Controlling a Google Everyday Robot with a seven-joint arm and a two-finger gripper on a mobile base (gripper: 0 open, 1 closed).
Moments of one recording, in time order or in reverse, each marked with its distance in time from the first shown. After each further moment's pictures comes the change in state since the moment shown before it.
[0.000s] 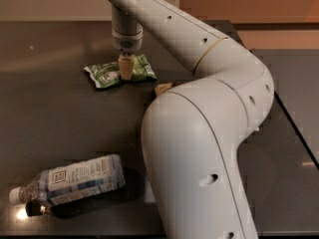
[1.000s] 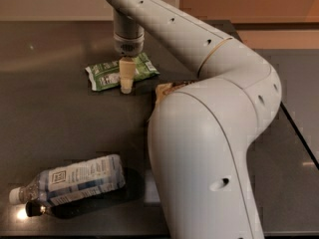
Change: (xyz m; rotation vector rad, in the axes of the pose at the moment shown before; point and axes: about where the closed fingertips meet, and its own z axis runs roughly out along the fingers) arm 0.004 0.002 0.004 0.018 0.000 0.025
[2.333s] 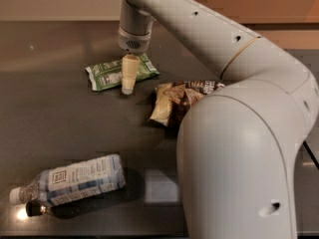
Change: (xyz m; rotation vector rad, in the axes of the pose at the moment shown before) arm 0.003 0.030 -0.031 -0.017 -0.101 -0.016
